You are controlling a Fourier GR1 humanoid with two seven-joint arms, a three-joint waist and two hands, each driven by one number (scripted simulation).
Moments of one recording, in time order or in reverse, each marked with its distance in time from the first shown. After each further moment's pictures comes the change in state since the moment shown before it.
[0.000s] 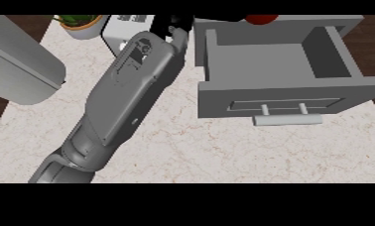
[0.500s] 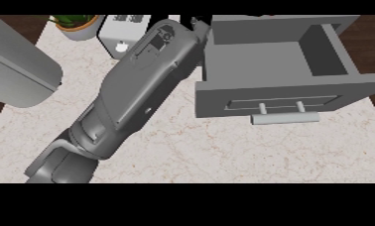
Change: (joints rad) left arm -0.153 0.000 -0.102 0.203 0.178 0.055 -0.089; right arm -0.024 0.008 0.006 0.005 0.020 0.007 0.009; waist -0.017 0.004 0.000
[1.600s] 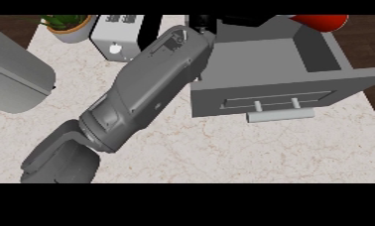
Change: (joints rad) left arm -0.087 0.000 -0.245 0.254 0.274 0.062 -0.123; right arm -0.053 -0.011 0.022 -0.008 0.011 -0.023 0.037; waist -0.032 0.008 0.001
